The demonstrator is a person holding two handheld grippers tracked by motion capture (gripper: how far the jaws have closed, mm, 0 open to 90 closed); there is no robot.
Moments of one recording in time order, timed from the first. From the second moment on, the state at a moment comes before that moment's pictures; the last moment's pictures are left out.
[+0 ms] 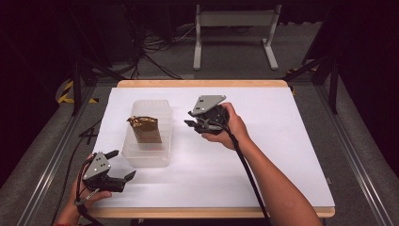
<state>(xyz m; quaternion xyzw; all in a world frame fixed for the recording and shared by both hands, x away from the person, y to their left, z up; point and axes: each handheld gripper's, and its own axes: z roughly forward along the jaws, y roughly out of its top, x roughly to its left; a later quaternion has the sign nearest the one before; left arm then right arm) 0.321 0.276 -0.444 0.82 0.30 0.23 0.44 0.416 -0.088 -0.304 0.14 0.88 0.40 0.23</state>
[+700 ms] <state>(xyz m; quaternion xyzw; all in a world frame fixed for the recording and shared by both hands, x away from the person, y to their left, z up) 0.322 0.274 -0.445 0.82 0.29 0.23 0.44 0.404 -0.131 -0.316 0.16 0.89 0.35 0.25</state>
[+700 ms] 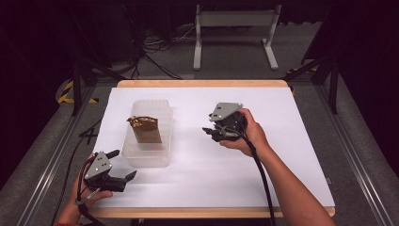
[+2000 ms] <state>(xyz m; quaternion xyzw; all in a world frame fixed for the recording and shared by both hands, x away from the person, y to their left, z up) 0.323 0.270 -0.446 0.82 0.29 0.22 0.43 0.368 -0.225 -0.367 0.26 0.85 0.33 0.32</state>
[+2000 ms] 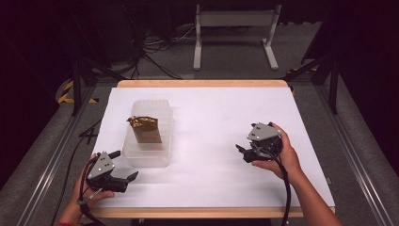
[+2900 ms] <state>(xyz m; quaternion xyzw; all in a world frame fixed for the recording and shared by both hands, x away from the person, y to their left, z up) 0.322 0.272 -0.443 0.82 0.29 0.23 0.44 0.328 -0.319 -0.397 0.34 0.78 0.42 0.33</state>
